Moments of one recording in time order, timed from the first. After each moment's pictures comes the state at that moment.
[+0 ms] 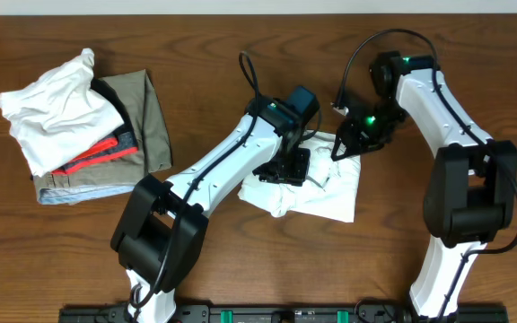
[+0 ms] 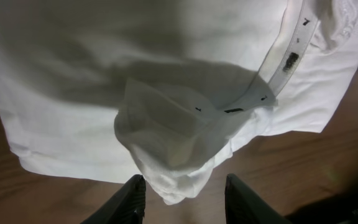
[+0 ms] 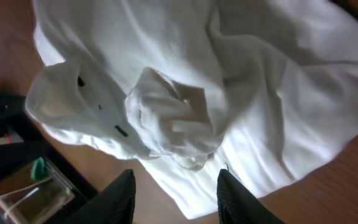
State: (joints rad) left arm -0.68 1.96 1.56 -1.12 0.24 -0.45; right arm 0.13 2.08 1.63 -1.31 -0.48 -0.32
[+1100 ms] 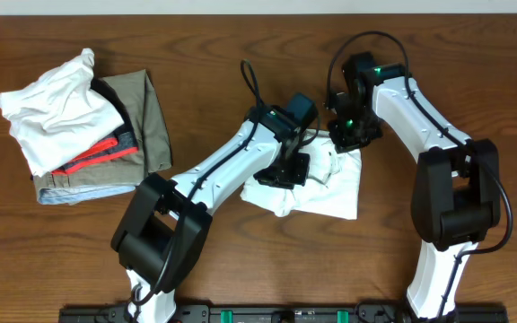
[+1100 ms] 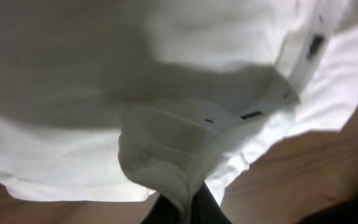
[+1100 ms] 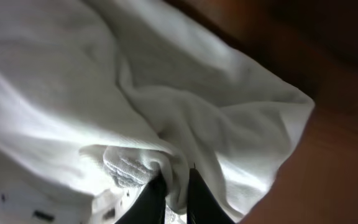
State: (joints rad) left arm -0.69 1.96 1.49 -1.02 0.26 -0.44; right arm 0.24 2.08 1.58 -1.09 -0.17 -0.10
